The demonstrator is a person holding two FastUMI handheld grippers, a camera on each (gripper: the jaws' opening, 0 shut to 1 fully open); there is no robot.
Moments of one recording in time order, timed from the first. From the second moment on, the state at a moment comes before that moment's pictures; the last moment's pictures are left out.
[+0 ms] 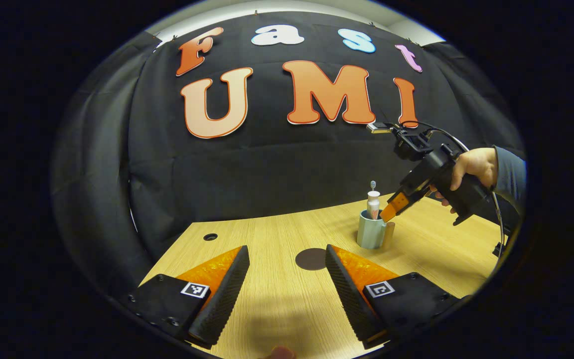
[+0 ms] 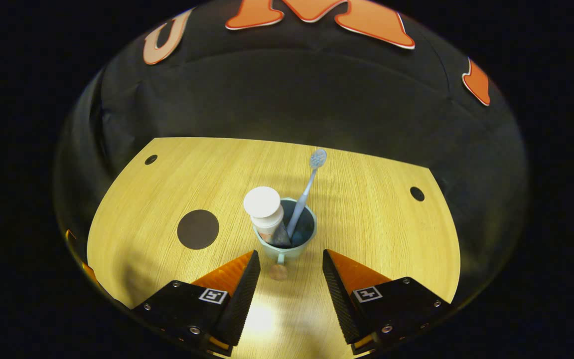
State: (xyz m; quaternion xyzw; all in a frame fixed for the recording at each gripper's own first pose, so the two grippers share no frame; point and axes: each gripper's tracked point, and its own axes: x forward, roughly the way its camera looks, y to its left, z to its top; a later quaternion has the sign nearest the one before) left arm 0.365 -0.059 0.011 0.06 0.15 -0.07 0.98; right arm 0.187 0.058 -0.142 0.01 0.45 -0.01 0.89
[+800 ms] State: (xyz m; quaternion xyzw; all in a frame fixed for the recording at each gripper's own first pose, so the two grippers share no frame) left arm 0.357 -0.037 -0.037 0.01 0.21 -0.05 0.98; right arm 0.185 0.079 -0.204 0.06 0.52 -0.04 0.85
